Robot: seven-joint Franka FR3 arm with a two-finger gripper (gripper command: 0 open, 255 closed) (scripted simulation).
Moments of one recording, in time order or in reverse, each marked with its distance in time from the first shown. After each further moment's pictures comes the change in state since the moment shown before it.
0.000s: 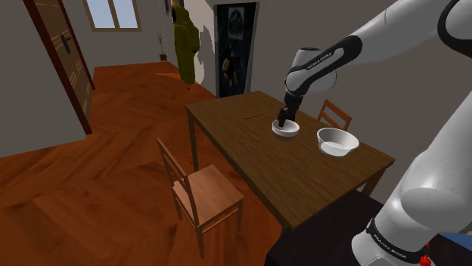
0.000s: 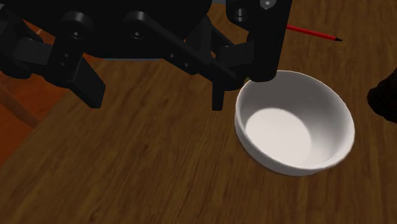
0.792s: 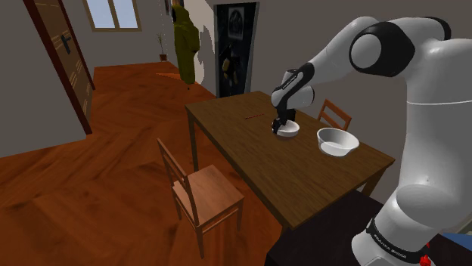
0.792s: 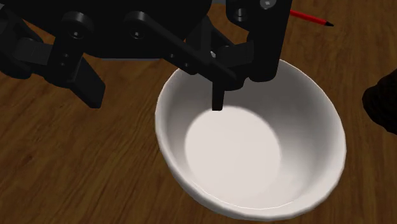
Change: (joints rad) arm -0.086 0.438 0.014 0.276 0.143 0.167 -0.179
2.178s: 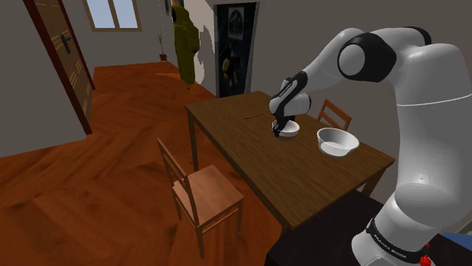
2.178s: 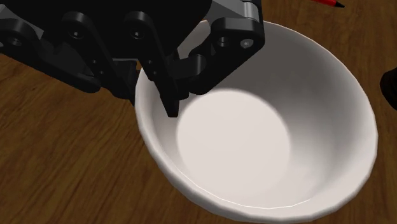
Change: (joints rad) arm -0.032 0.100 0.029 0.037 0.038 0.063 -0.031
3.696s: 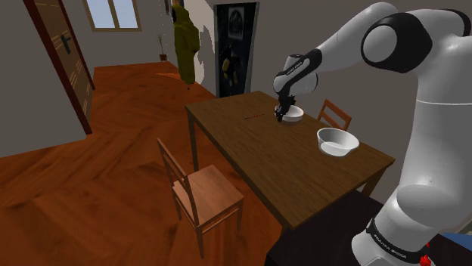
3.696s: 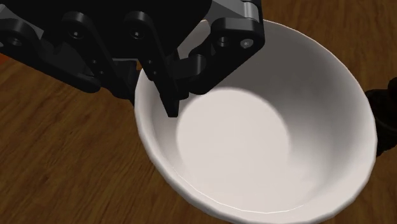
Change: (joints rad) arm 0.042 -0.181 -0.054 0.023 -0.077 -0.200 0.045
